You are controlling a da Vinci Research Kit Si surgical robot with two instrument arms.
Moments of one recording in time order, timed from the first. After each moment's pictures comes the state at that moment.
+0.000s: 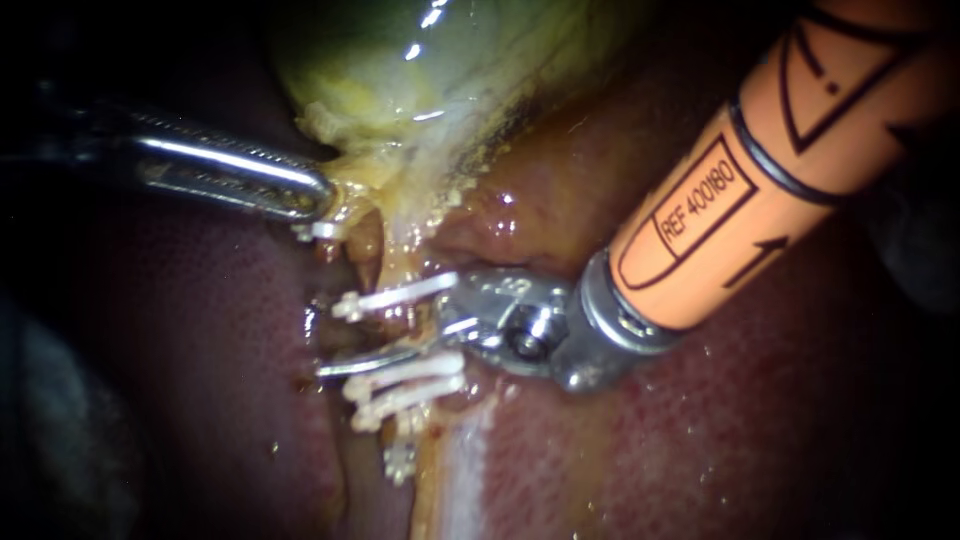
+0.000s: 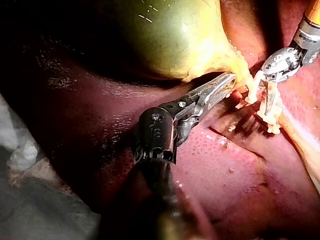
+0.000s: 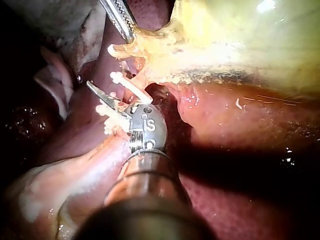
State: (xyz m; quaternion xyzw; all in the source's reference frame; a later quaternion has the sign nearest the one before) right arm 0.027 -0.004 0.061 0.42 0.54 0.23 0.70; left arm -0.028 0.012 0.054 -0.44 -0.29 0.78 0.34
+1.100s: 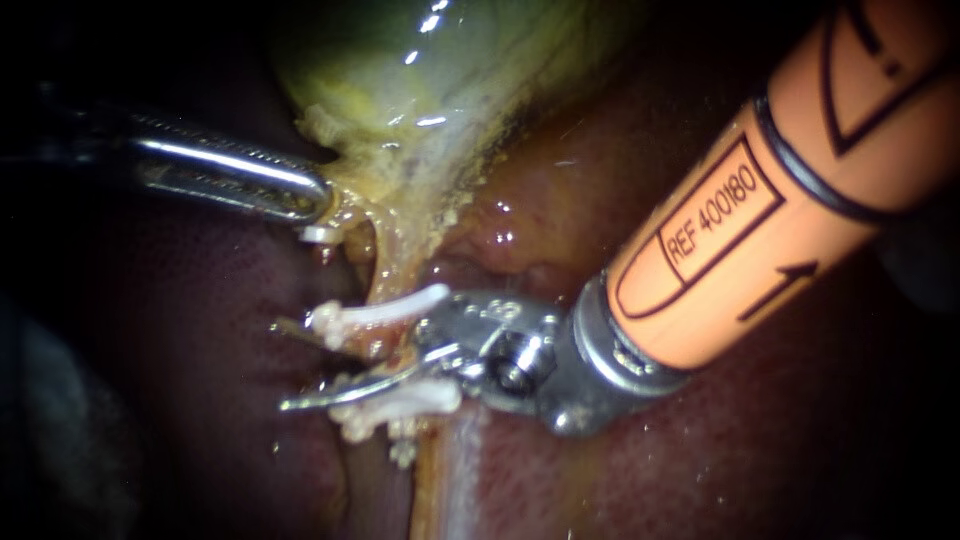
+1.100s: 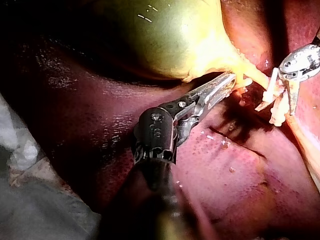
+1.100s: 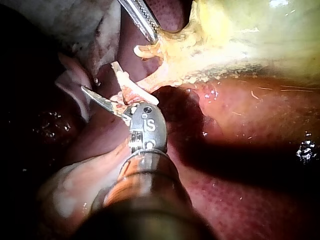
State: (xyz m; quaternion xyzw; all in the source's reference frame) right arm 0.028 -0.005 0.055 0.45 0.56 0.22 0.66; left arm -0.028 0.012 0.054 -0.44 -0.29 0.78 0.34
